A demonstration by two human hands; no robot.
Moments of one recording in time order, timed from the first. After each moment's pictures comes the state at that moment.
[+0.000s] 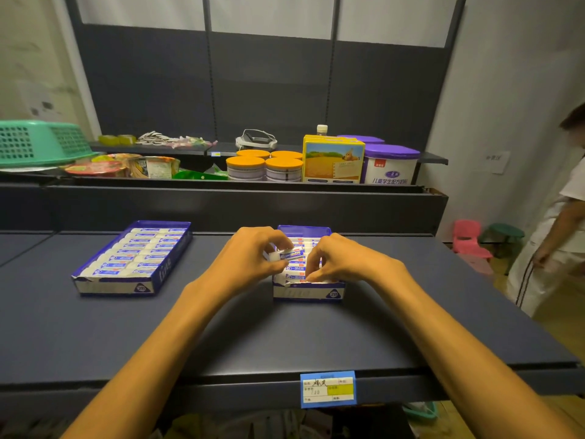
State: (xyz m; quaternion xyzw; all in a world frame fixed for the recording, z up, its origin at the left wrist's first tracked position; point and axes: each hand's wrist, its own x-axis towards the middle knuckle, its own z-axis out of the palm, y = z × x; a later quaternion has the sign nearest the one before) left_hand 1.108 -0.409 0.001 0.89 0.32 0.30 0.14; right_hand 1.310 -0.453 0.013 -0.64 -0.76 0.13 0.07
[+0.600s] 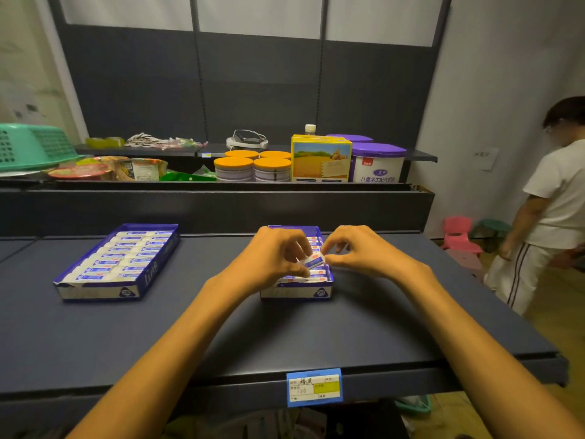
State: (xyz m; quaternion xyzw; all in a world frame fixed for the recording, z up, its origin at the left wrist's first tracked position) left_hand 1.151 -0.426 0.010 0.90 0.28 0.25 0.21; right_hand 1.357 -0.479 0.013 -0.66 -0.72 0.09 0.20
